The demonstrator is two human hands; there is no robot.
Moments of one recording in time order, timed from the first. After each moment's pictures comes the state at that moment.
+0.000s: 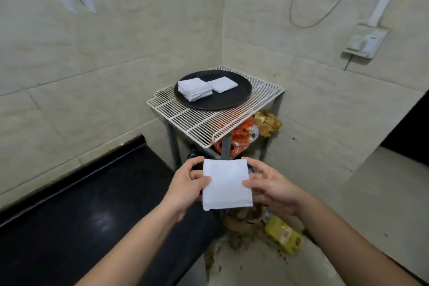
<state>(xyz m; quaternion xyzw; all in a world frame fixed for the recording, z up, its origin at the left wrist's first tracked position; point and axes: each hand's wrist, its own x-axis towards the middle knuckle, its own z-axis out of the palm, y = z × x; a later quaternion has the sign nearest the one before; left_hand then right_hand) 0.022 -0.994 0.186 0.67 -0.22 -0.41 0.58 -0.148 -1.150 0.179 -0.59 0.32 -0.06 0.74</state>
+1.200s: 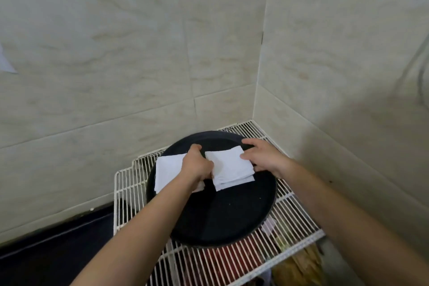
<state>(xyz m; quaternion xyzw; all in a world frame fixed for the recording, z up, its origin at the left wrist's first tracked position) 0.298 -1.427 0.199 0.84 -0.05 -0.22 0.49 0.203 -1.611 0.221 -0.75 0.26 0.04 0.61</state>
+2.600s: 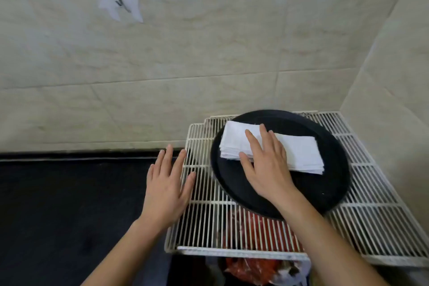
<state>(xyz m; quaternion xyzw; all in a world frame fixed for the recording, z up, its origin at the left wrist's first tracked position) 0.169 -1.219 0.180 0.98 -0.09 0.11 0.14 0.187 -1.473 0.193 -0.97 -0.02 -0.10 0.20</state>
